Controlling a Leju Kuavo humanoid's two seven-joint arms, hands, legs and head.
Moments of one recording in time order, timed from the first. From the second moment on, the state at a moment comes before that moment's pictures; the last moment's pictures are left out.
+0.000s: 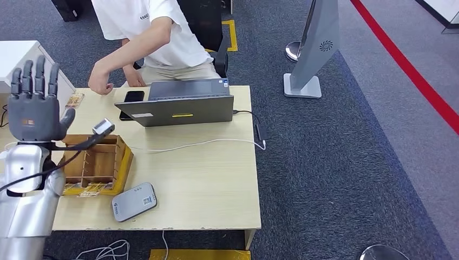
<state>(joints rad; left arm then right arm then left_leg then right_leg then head) -0.48 0.23 -0.06 -1.30 -1.57 0.46 0.02 -0.06 0.12 -0.28 -0.18 0.27 -0.22 0.13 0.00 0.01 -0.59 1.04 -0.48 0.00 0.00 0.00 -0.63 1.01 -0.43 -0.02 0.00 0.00</state>
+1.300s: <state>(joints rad) 0.24 0.16 0.07 -1.75 -1.48 0.69 -0.56 -0.05 0.12 -0.37 -0.18 0.30 -0.25 0.11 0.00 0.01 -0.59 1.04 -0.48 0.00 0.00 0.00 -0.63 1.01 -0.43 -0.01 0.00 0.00</state>
